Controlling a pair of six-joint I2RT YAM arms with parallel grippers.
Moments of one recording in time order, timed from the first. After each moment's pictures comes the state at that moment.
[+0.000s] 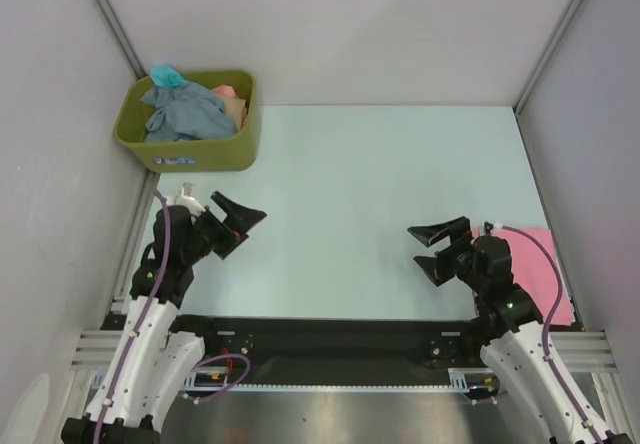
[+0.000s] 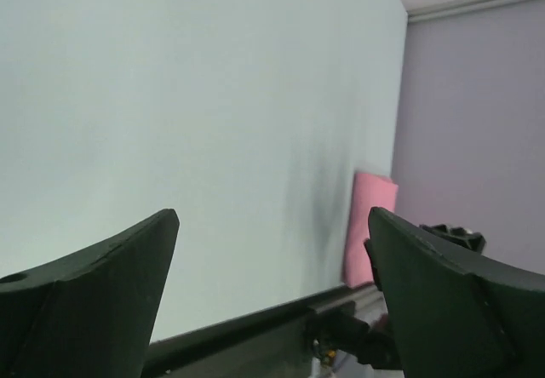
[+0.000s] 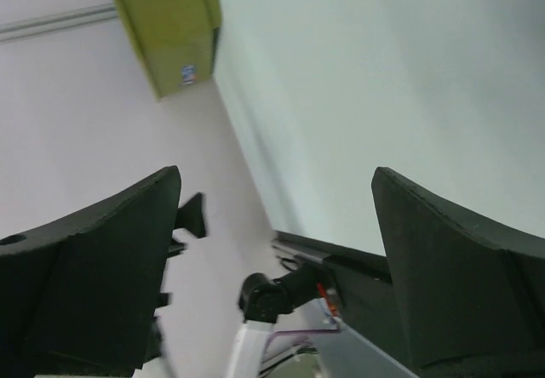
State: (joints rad) left arm -0.12 0.59 0.57 -0.45 0.36 -0.97; right arm 0.30 0.39 0.32 -0.36 -0.18 1.44
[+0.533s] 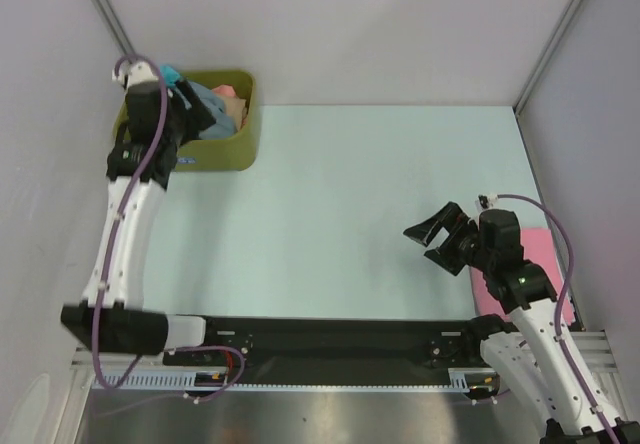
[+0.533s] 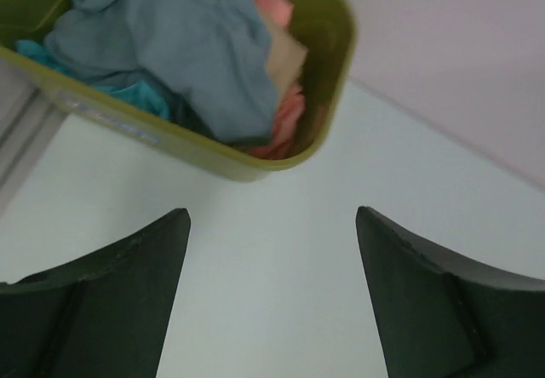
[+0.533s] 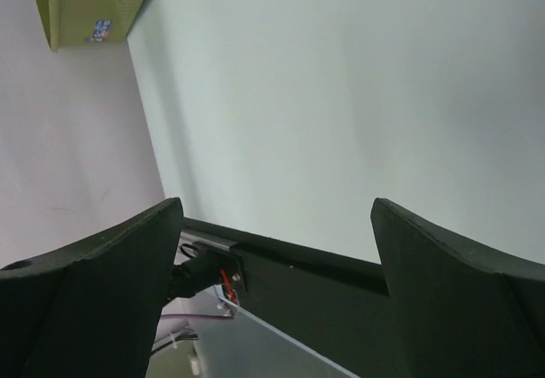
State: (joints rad) left arm -0.06 1.27 1.50 -0.63 -0.19 -0.51; right arm 0.25 0.60 0.63 -0.61 -0.31 0.97
